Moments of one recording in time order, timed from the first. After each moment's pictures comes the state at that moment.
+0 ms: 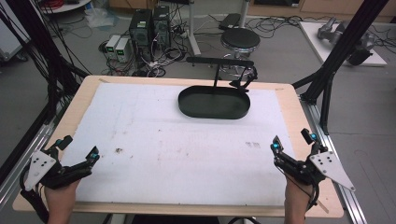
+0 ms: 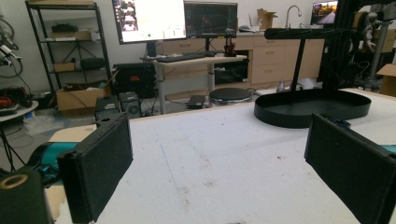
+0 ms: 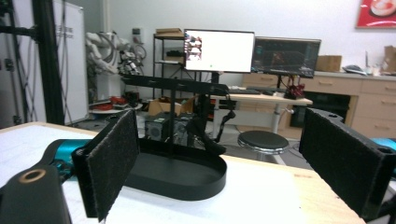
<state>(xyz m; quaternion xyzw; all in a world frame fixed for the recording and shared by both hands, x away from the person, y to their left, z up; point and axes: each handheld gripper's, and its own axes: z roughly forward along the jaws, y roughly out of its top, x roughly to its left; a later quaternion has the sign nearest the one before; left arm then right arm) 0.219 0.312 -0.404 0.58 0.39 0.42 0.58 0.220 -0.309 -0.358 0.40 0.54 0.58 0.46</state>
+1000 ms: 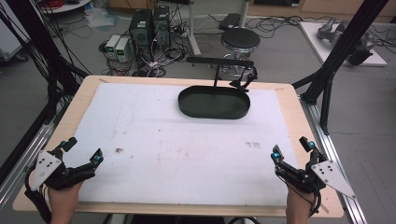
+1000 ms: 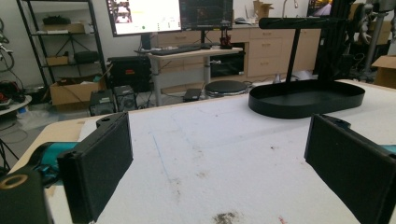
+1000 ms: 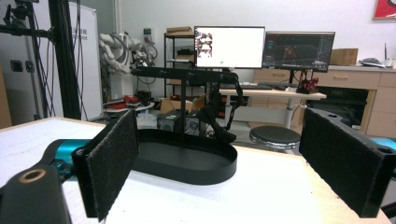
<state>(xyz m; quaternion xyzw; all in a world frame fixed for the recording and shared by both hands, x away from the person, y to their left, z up) 0.220 0.307 -0.410 0.60 0.39 0.41 0.57 0.209 -0.317 -0.378 0.40 0.55 0.59 0.44</state>
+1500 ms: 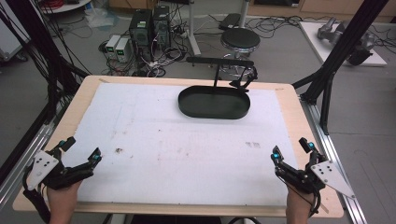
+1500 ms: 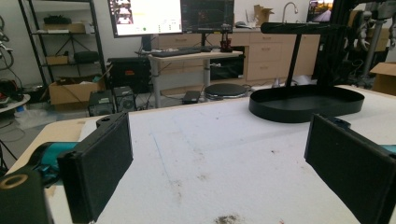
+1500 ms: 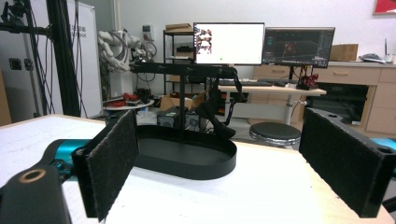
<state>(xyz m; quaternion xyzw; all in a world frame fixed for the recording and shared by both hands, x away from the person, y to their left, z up) 0.220 0.311 -0.409 0.59 0.40 0.40 0.58 0.209 -0.319 -0.383 0.40 0.55 0.59 0.43</state>
